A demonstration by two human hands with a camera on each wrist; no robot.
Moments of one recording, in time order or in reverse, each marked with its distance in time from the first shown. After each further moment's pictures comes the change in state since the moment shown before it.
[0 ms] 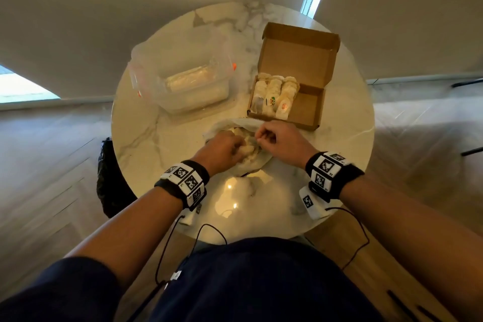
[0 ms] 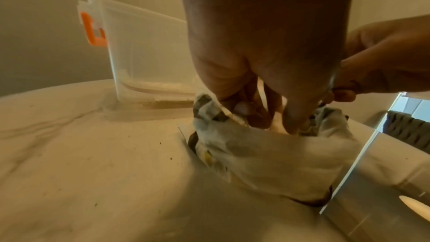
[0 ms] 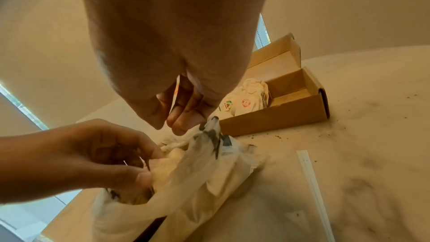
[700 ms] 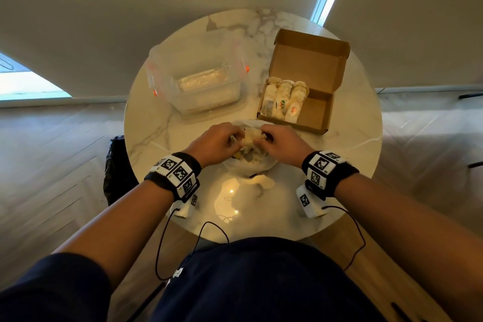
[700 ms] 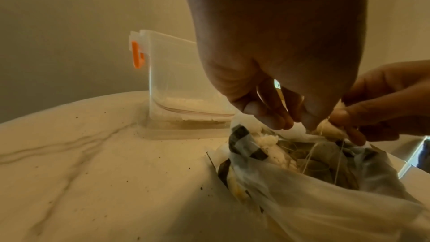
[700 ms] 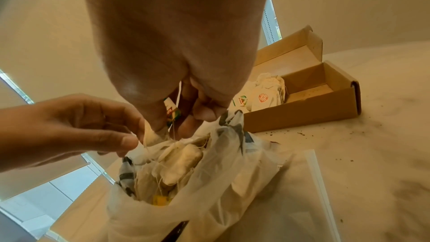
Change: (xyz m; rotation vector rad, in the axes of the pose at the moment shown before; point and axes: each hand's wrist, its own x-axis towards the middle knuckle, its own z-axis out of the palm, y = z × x) left_hand -0.015 -0.019 -0.033 -0.086 0.089 0.038; right_hand 0.013 -0.015 0.016 -0.152 -0.060 -0.001
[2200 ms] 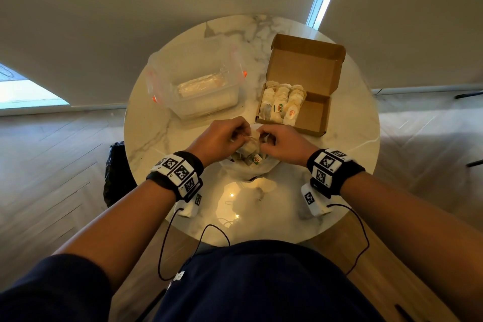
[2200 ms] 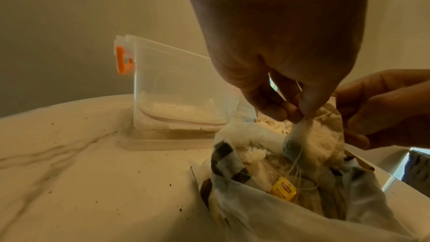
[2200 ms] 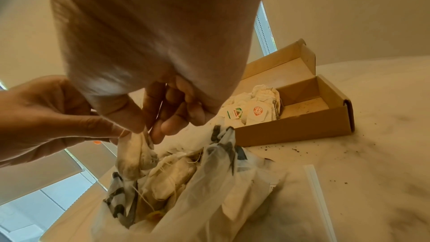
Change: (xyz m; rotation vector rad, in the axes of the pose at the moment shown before) left_hand 0.009 0.015 -0.013 -0.170 0.068 0.093; right_hand -0.004 -0.008 -0.020 0.169 -0.051 0.001
